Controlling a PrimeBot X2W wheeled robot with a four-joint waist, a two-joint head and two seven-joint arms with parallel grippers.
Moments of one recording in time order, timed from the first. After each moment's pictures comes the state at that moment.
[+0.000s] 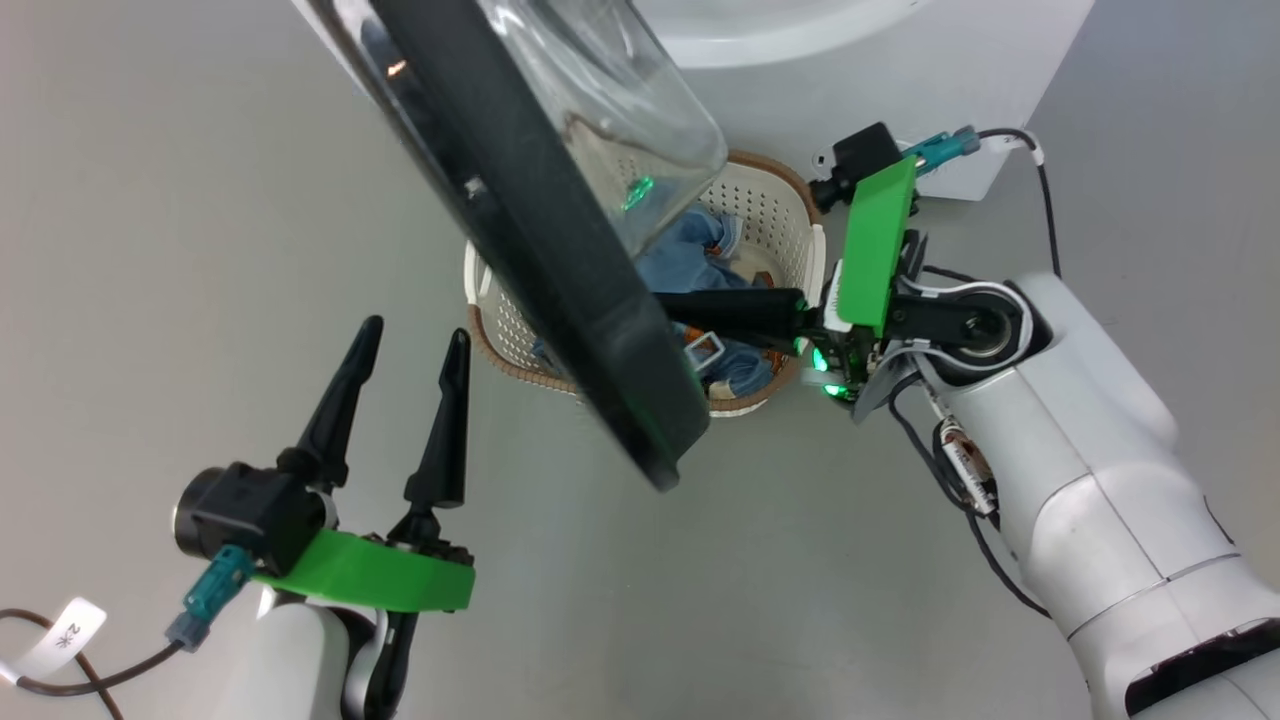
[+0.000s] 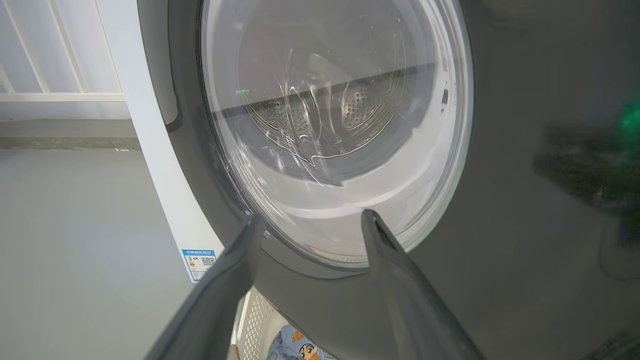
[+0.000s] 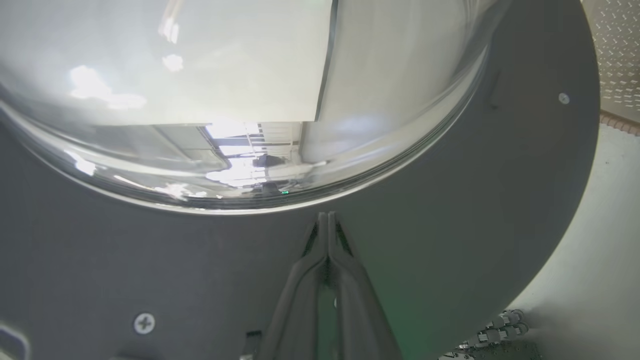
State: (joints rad) left arm -0.31 0.03 -0.22 0.13 -0.28 -0.13 -0.25; right arm -0.98 -0.09 0.39 0.77 1.62 0.13 0.96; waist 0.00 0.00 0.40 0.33
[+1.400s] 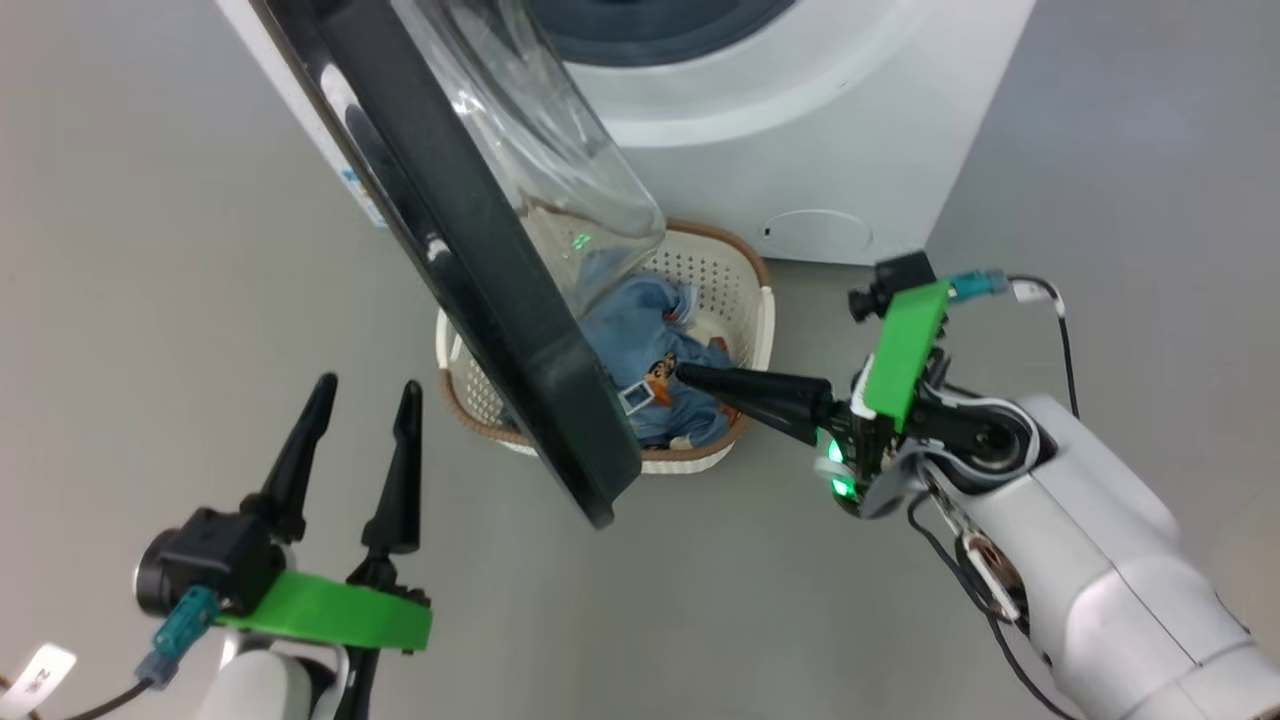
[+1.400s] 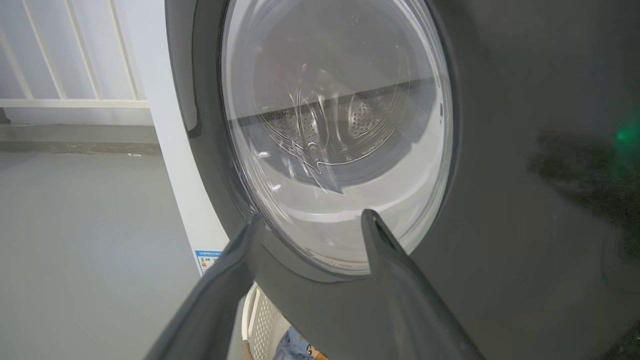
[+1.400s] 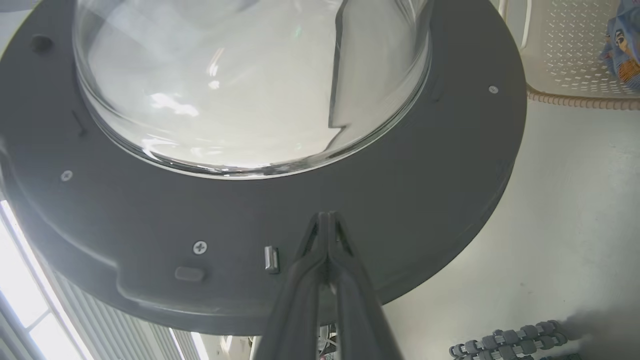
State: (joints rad) left arm -0.25 0.06 -0.17 0.16 -0.27 -0.13 -0.25; right arm -0.82 -0.17 0.57 0.71 1.89 0.13 0.75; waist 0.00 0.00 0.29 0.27
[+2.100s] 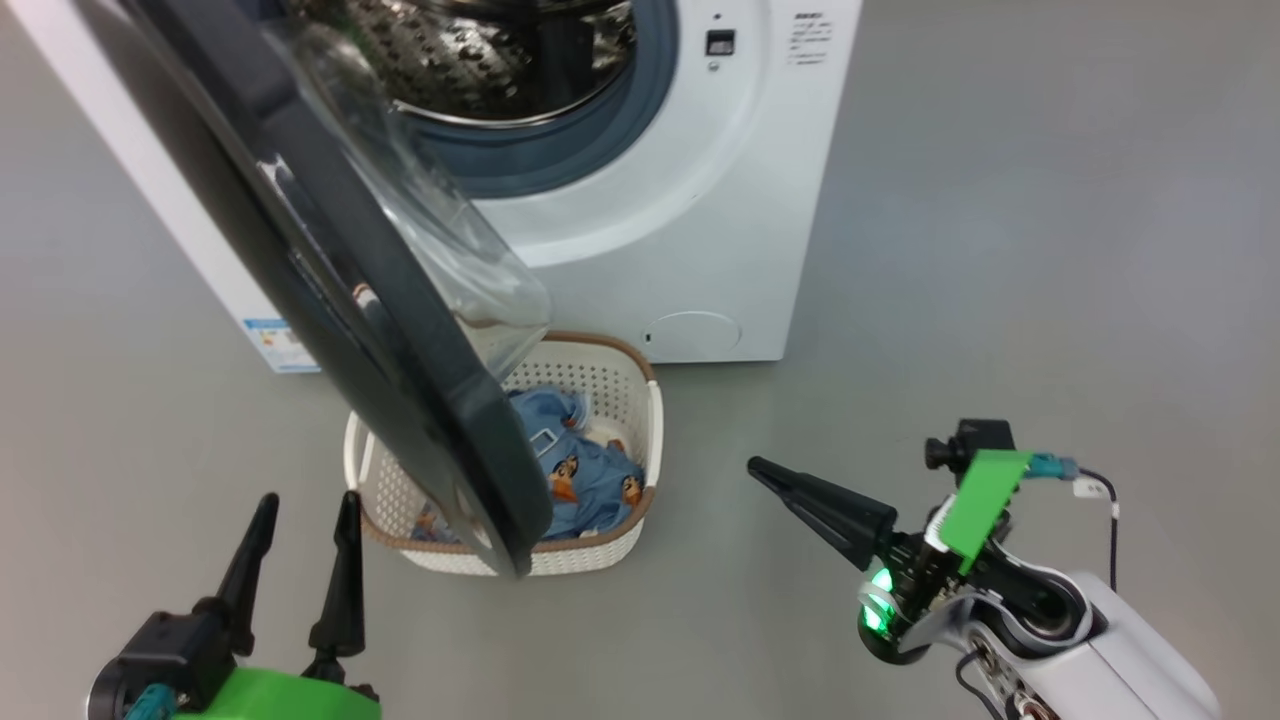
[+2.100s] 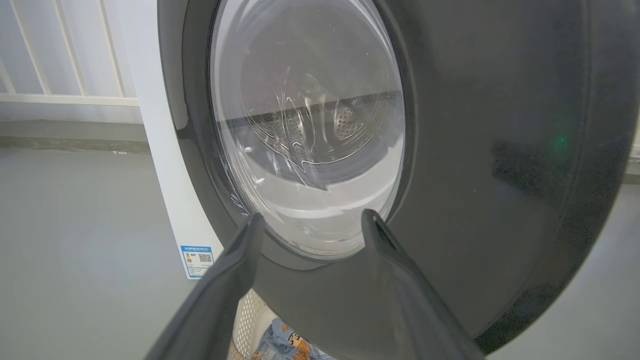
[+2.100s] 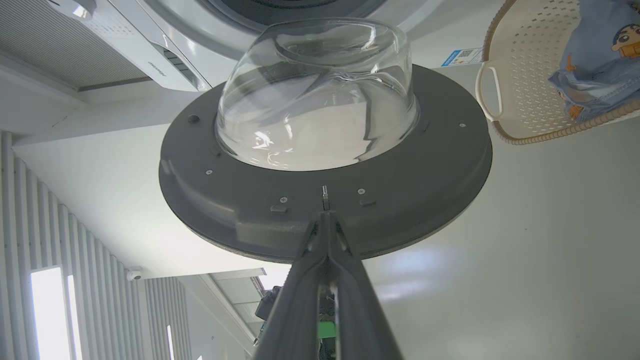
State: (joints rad) left arm -0.09 0.07 -0.07 0.18 -0.27 -0.13 -0.25; right arm -0.47 -0.25 0.49 0.46 2.02 0.13 0.57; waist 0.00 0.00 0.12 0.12
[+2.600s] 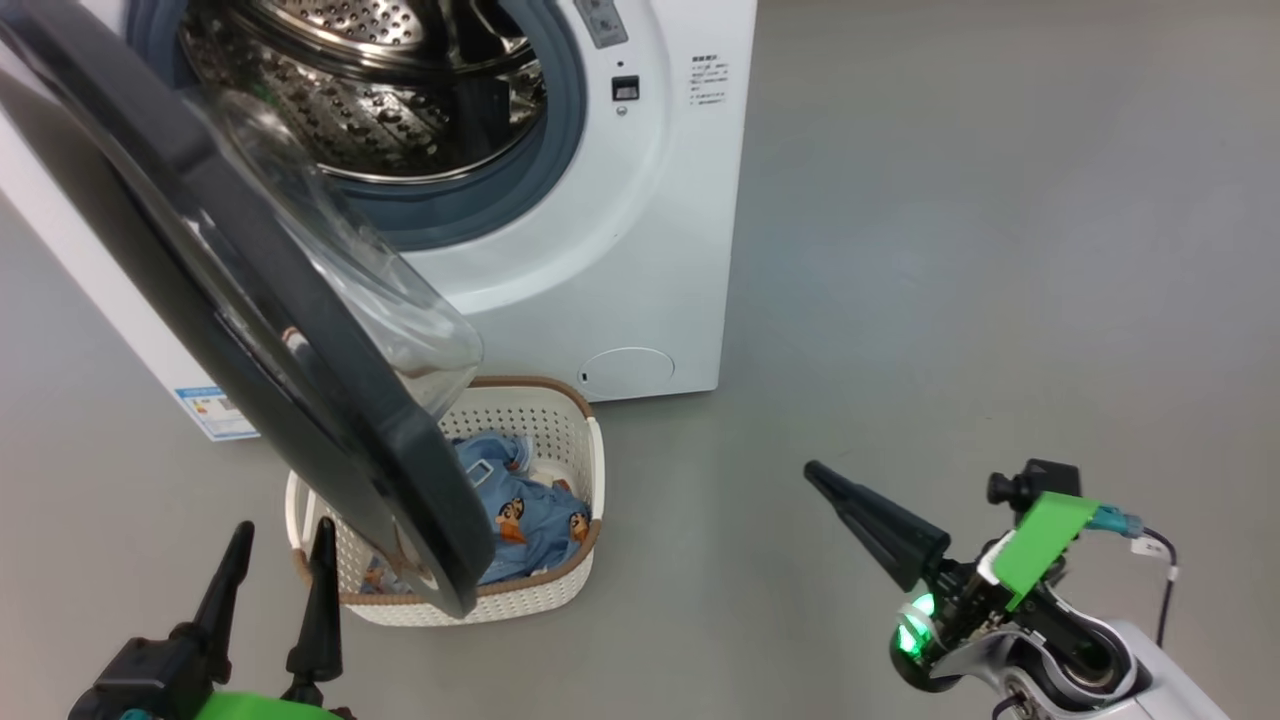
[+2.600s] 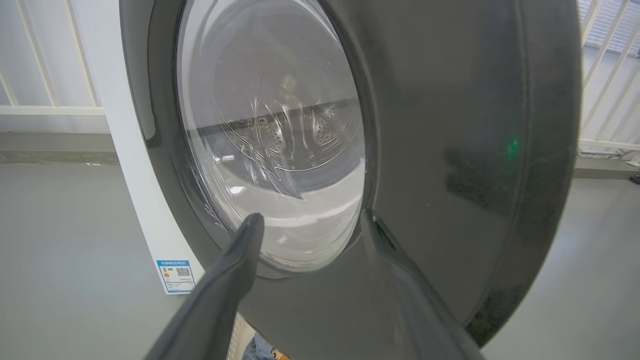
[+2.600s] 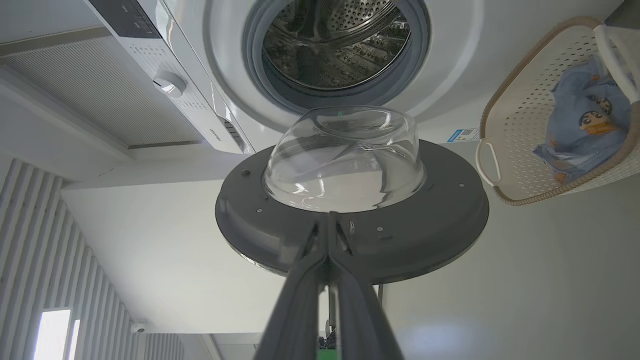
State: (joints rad) left arm -0.05 0.08 -0.04 0.18 -0.27 -0.13 -0.25; right arm -0.32 -0.28 0.42 0.30 2.04 0.13 0.45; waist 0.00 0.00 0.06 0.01
